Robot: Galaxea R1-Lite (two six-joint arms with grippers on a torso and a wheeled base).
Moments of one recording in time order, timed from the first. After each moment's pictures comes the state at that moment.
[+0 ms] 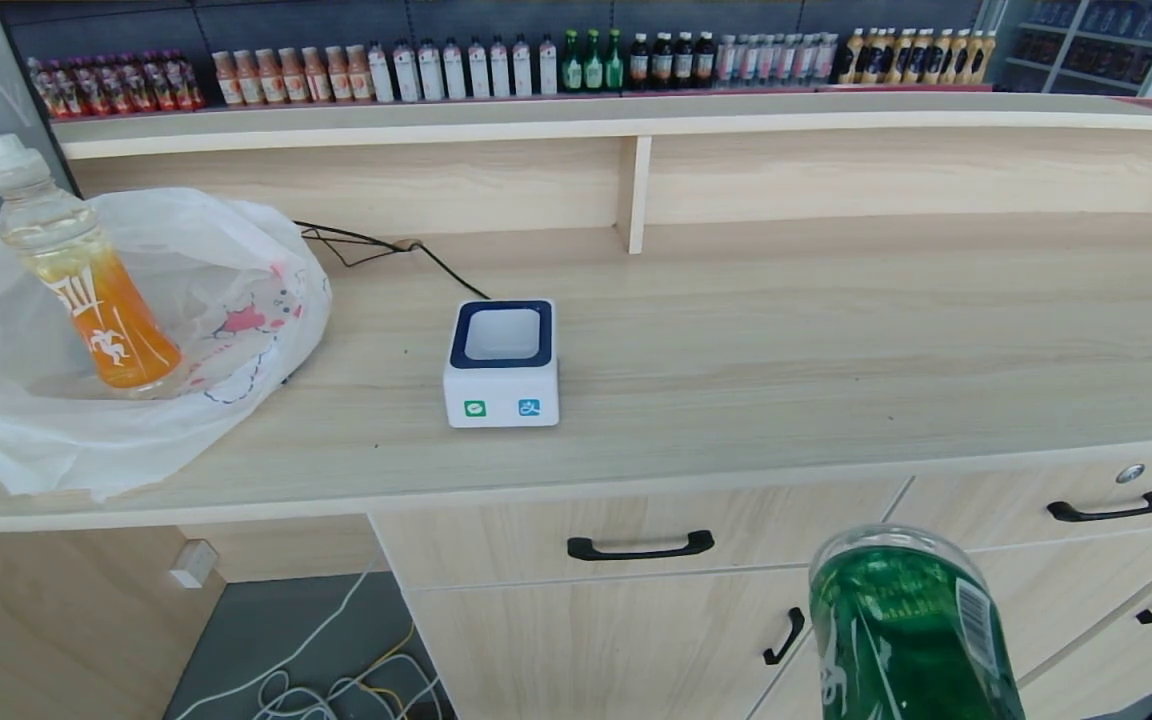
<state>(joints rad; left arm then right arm) 0.00 0.00 0.00 0.00 0.00 0.00 1.09 1.26 -0.13 -1.25 0.22 -1.47</state>
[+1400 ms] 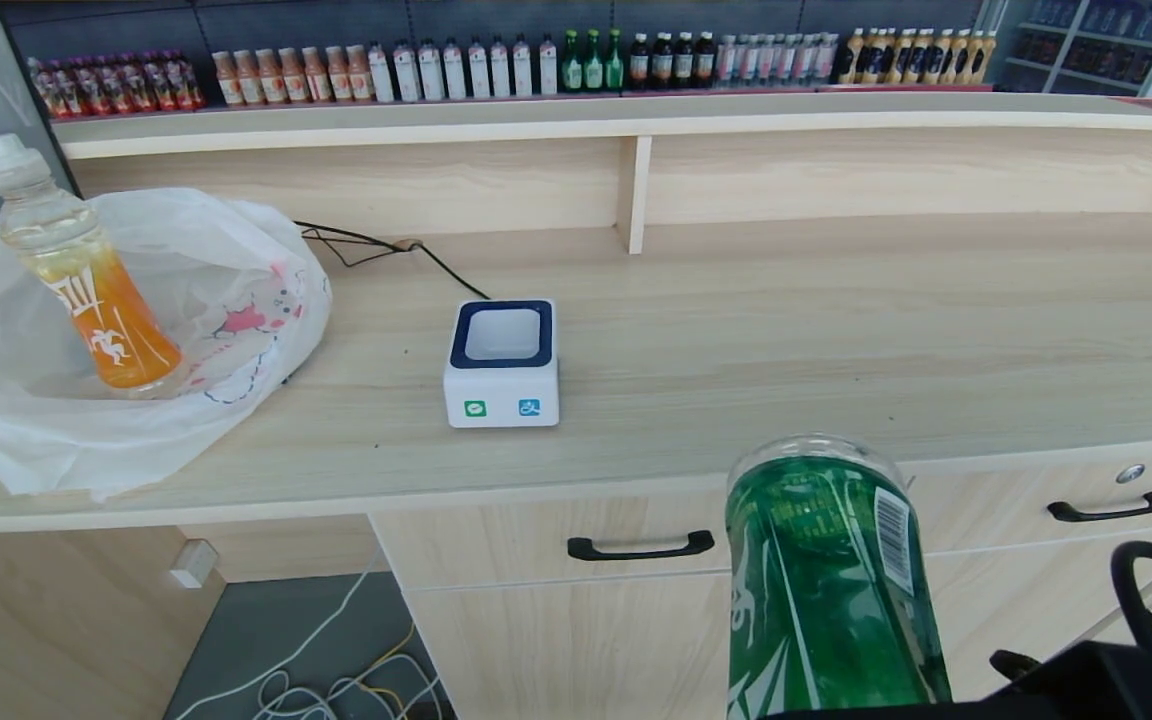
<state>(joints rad) 0.00 0.00 0.00 0.00 0.00 0.00 1.01 1.38 -0.29 -1.26 0.43 -1.66</state>
